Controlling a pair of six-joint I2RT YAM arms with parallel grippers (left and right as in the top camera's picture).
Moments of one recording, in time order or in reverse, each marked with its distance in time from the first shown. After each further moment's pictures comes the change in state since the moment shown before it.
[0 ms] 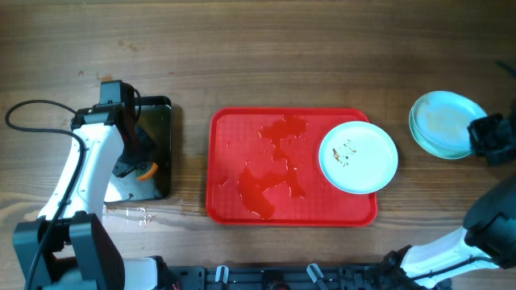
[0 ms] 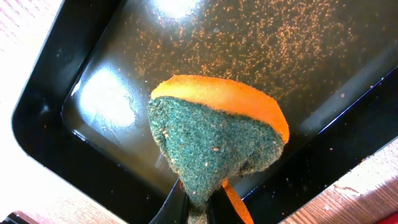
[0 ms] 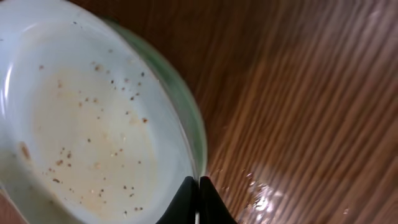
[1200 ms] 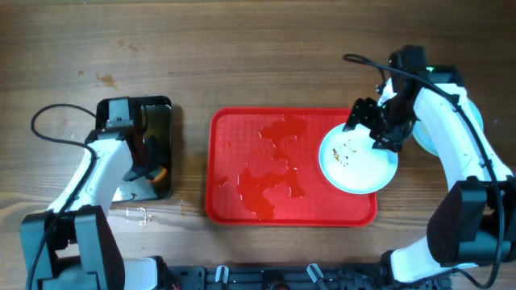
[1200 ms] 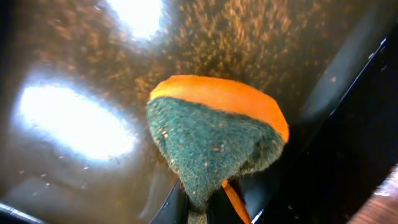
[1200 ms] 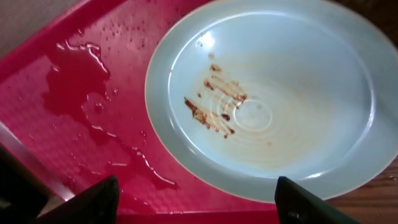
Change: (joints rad) left arm 0.000 0.002 -0.212 0.323 0.090 0.217; right arm 0.692 -0.116 -0.005 -0.264 -0.288 -0.223
